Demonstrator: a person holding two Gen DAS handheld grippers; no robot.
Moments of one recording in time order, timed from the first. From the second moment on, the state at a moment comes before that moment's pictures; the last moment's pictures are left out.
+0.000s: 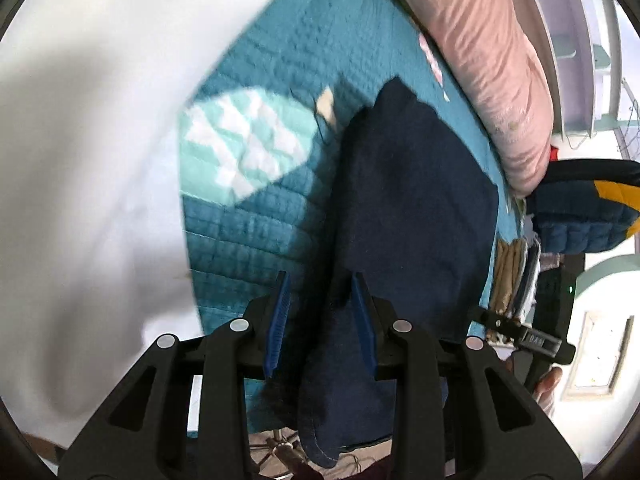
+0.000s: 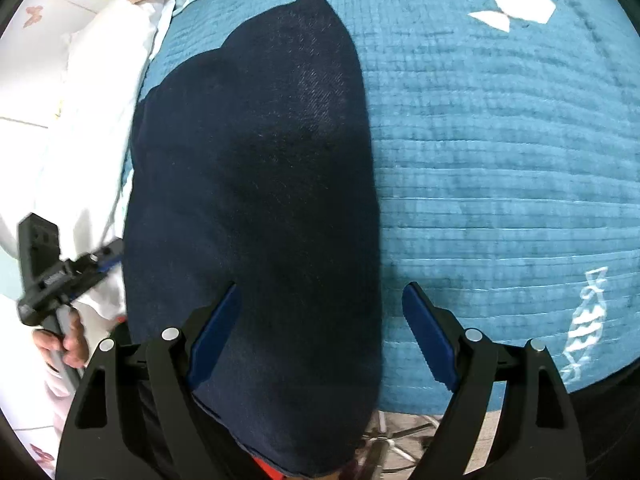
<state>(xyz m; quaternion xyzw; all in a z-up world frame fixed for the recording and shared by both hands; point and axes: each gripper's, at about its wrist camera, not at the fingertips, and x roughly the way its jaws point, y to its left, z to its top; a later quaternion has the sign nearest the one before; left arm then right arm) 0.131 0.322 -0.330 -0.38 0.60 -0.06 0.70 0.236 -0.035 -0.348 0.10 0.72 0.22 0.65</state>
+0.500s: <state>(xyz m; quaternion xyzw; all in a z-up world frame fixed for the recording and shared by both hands) 0.133 0.311 -0.374 -0.48 0.57 -0.19 0.64 0.233 0.001 -0.371 0.06 0.69 0.23 0.68</state>
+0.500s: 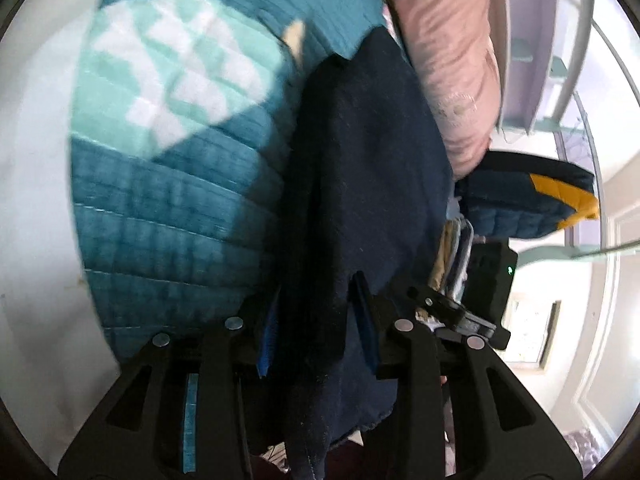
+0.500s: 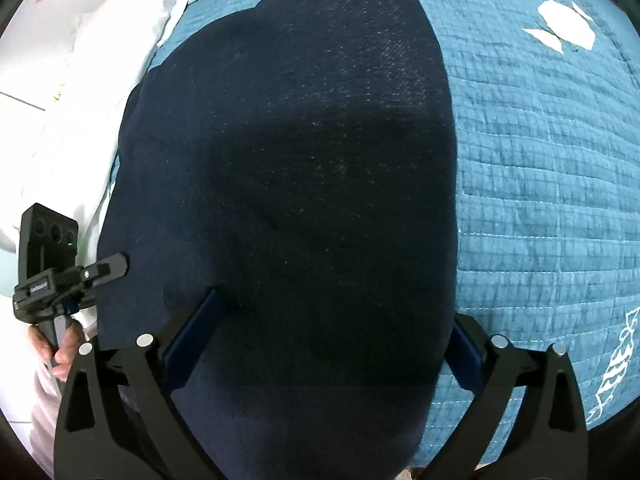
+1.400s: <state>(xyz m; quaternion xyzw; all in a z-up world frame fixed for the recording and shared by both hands) 0.146 0.270 -0.354 -0.50 0.56 -0.20 0.64 0.220 -0.034 -0.350 0.09 0.68 0.26 0.68</state>
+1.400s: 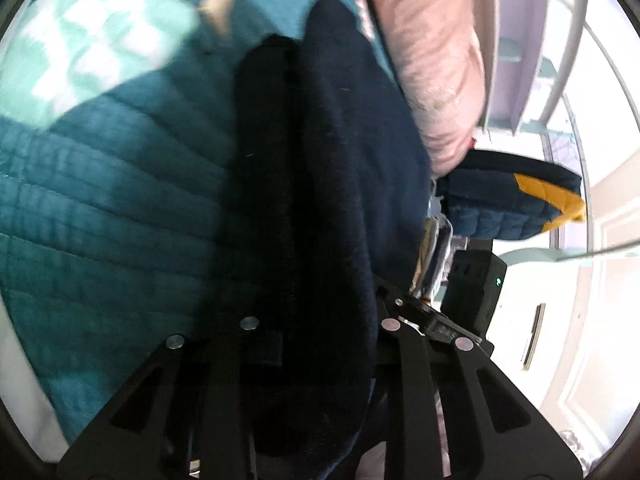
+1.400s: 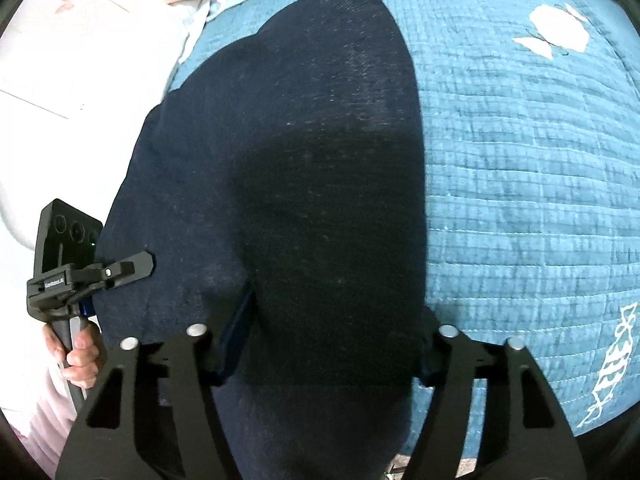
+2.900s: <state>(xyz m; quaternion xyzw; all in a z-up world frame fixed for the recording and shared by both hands) 0.353 -0.320 -0.225 -0.30 0.55 -0.46 0.63 0.286 -0.562 -0.170 0.11 0.52 0.05 0.85</state>
